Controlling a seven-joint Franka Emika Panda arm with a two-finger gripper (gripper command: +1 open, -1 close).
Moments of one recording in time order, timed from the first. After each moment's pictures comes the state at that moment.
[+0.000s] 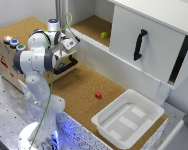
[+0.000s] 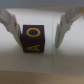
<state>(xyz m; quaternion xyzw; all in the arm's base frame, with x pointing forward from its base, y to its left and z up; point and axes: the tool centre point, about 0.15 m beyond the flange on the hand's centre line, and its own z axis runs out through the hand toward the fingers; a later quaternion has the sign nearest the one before) 0.371 0.306 0.319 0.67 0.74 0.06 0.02</state>
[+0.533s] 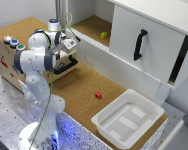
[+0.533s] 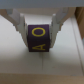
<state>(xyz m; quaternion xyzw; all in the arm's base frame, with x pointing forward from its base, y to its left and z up) 0.391 0.304 0.340 0.69 0.71 0.09 0.02</state>
